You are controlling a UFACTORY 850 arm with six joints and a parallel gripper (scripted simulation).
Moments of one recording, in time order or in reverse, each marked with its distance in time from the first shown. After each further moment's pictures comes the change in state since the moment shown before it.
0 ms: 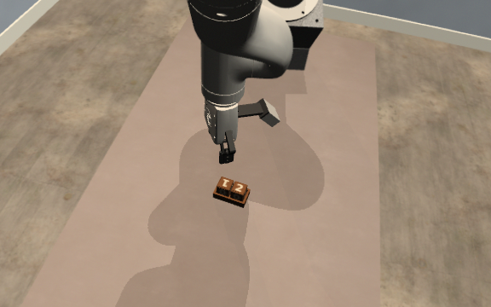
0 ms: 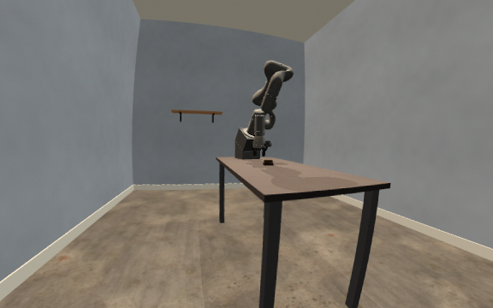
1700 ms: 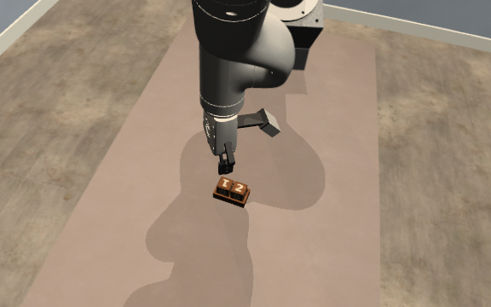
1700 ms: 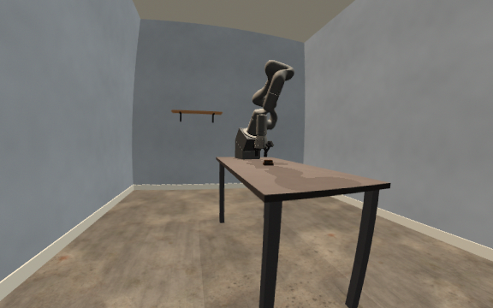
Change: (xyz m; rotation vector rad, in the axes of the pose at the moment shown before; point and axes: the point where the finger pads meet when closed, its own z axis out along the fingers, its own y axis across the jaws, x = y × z) arm -0.009 0.027 0.002 0.001 0.000 0.000
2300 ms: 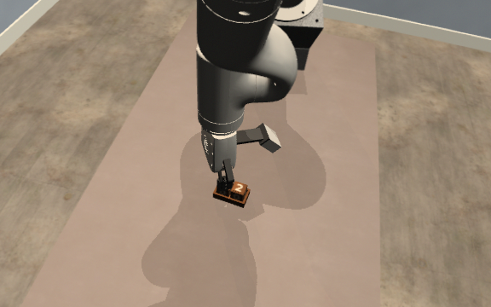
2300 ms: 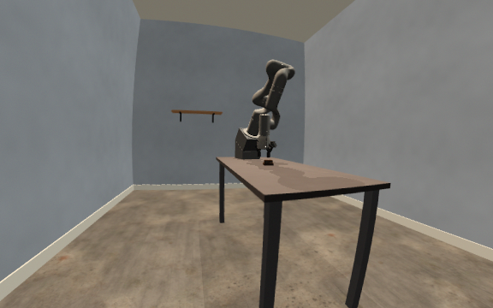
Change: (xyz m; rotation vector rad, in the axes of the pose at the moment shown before) arm -0.014 0.039 0.002 -0.002 -0.002 -0.001
